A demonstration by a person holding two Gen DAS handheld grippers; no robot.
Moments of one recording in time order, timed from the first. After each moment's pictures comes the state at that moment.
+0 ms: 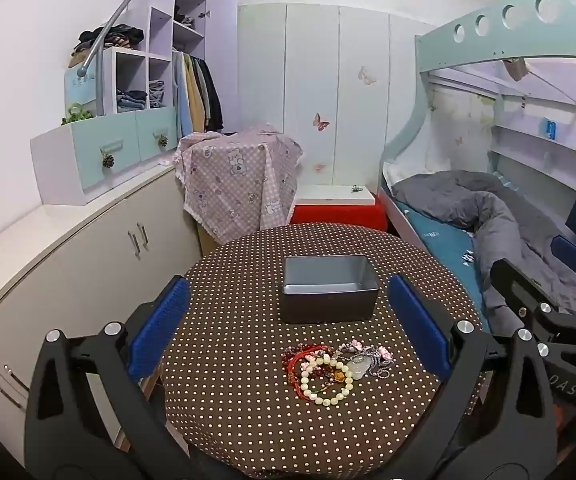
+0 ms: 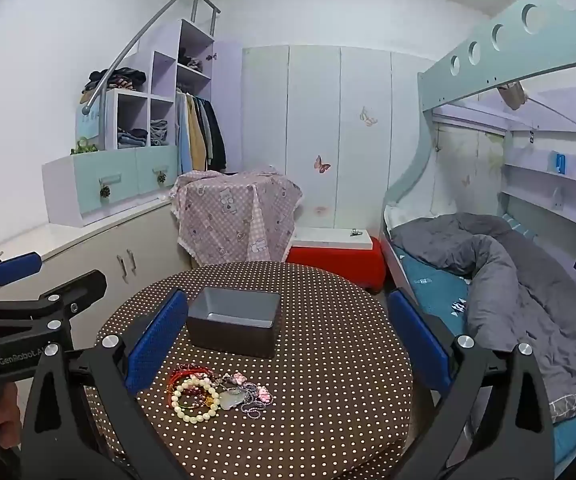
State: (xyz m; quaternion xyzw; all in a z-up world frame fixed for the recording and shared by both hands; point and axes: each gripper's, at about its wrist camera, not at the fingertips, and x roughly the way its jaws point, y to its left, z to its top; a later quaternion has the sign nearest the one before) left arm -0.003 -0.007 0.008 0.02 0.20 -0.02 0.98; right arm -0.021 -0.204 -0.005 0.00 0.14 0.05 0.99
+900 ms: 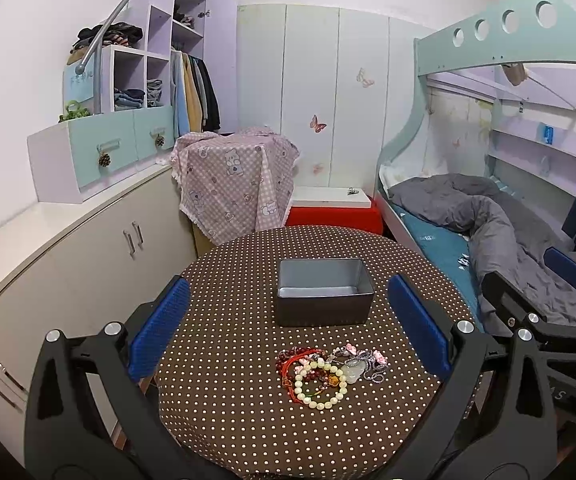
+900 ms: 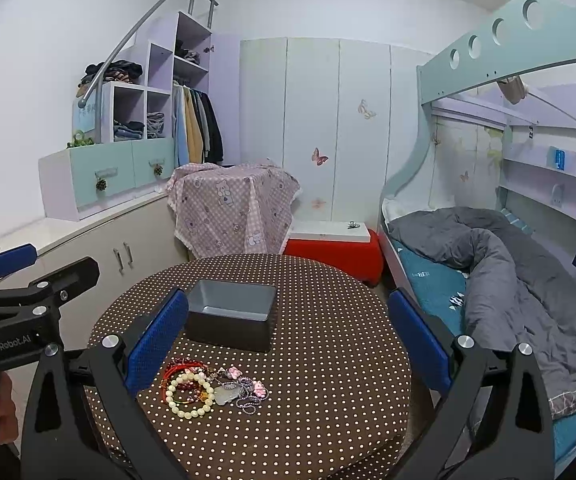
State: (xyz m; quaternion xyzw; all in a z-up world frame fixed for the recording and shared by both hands) left arm 0.001 -0.005 0.007 0.00 0.20 -0.02 0.98; right arm -0.015 -0.204 -0.008 0.00 0.16 0.05 0.99
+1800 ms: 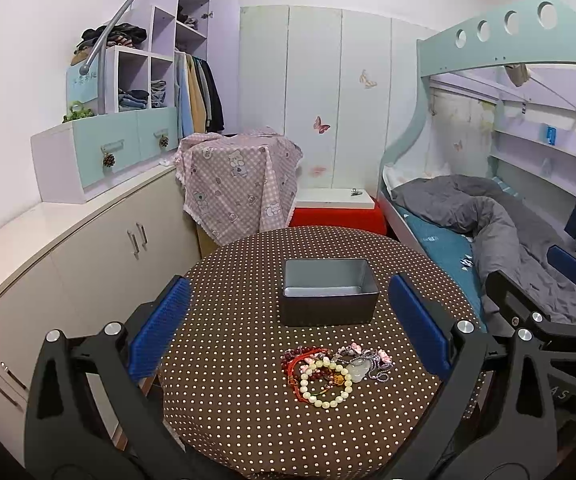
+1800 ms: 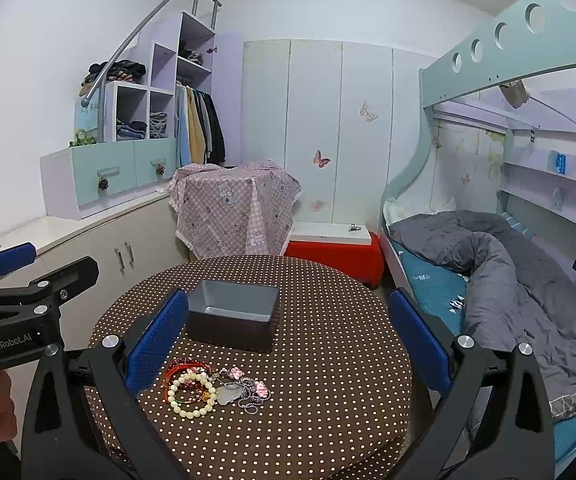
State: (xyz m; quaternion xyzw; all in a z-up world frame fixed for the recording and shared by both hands) left arm -0.003 0.000 0.003 0.01 0.20 -0.02 0.98; right arm -0.018 -0.203 -0.008 -0.01 0.16 0.05 0.99
